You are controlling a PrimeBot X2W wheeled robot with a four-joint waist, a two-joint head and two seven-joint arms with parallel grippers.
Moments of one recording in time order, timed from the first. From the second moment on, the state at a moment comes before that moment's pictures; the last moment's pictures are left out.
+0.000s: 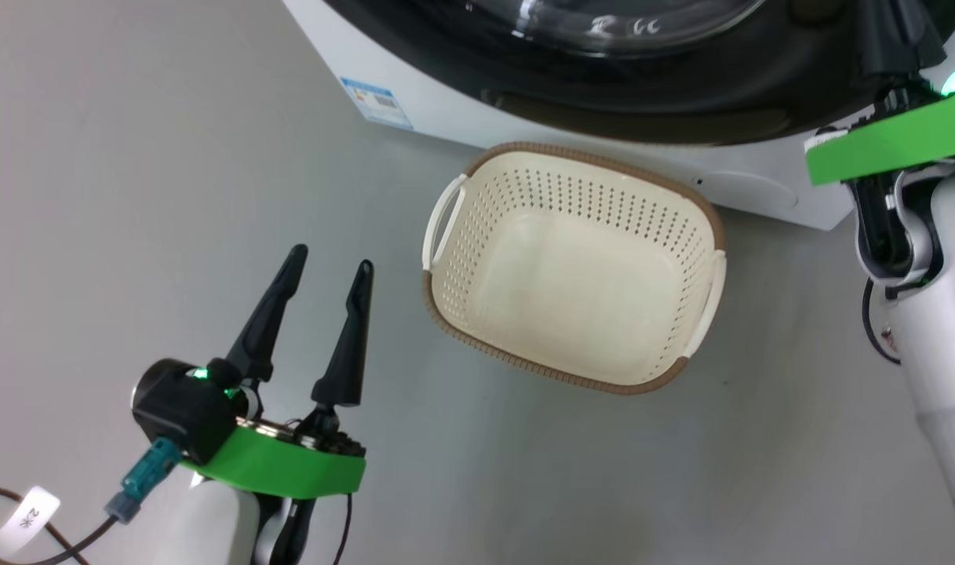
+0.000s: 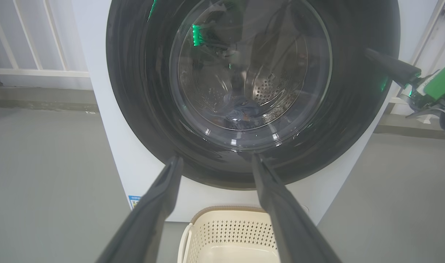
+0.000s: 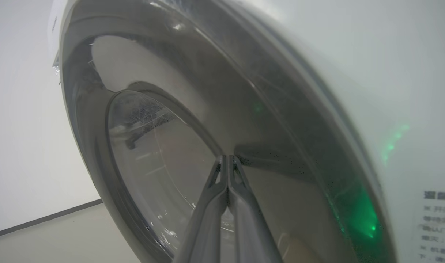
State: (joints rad) left arm -0.33 0.09 -0.27 0.13 -0.36 -0.13 -0.26; right arm -0.82 -0.24 0.16 0.39 0.47 0.14 -0.25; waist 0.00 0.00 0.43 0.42
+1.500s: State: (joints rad) left arm -0.06 0.22 -0.10 0.28 -0.36 -0.13 -0.26; right arm -0.22 -0.18 0.19 0.33 0.49 0.13 -0.25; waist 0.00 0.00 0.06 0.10
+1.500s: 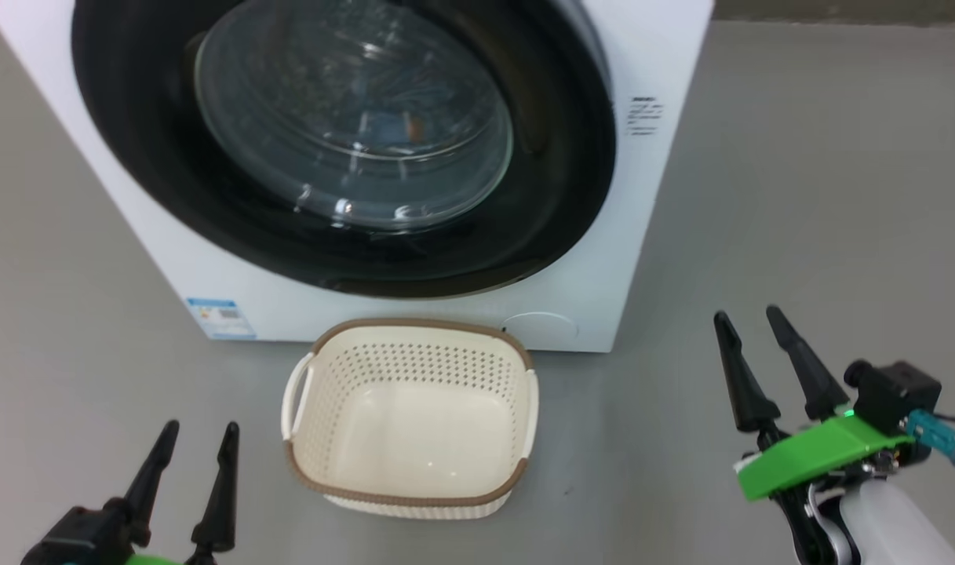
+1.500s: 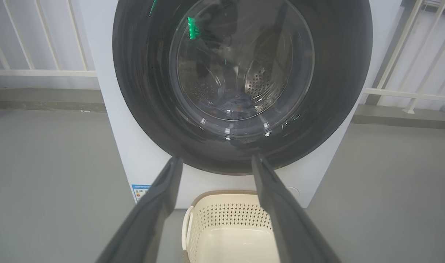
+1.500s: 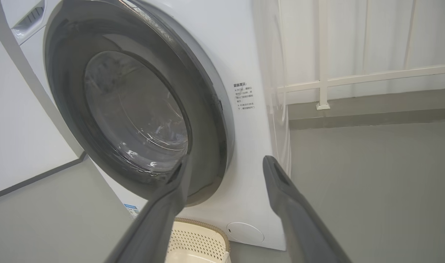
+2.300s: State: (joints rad) left arm 0.02 0.23 -0.01 0.28 -0.32 -0.13 -0.26; right arm -0.07 -0.20 0.13 0.28 0.49 0.13 -0.25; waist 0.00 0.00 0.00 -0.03
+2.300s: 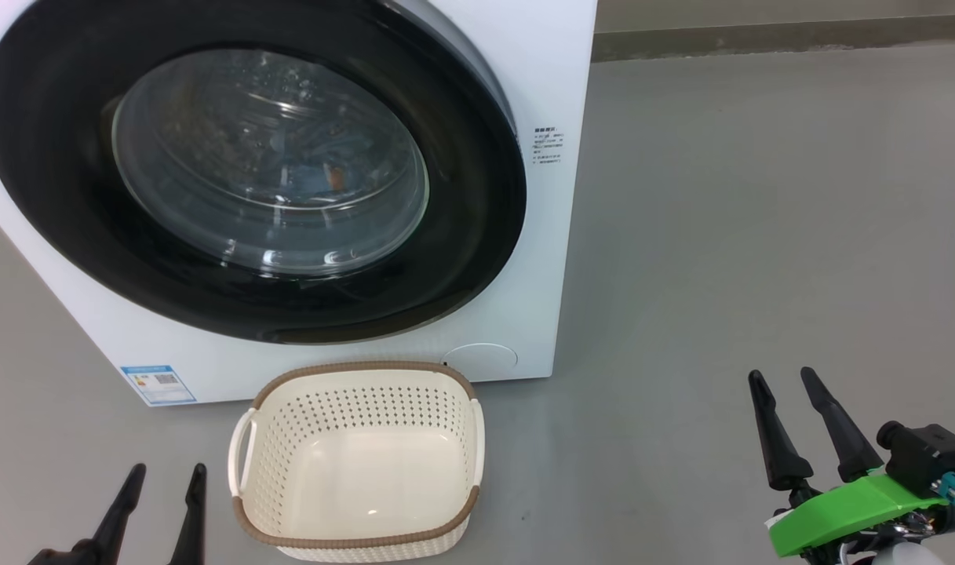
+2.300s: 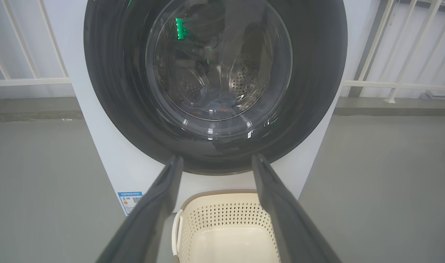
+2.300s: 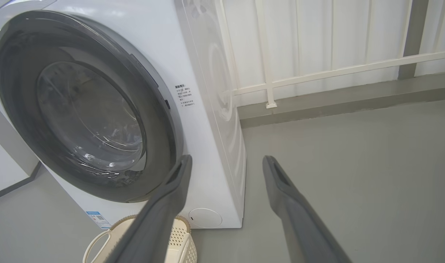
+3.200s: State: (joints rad) left arm 0.03 0.23 0.03 0.27 -0.28 -0.13 -0.26; right arm -0.05 -0.18 0.10 0.26 0.48 0.13 -0.25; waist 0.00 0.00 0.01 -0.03
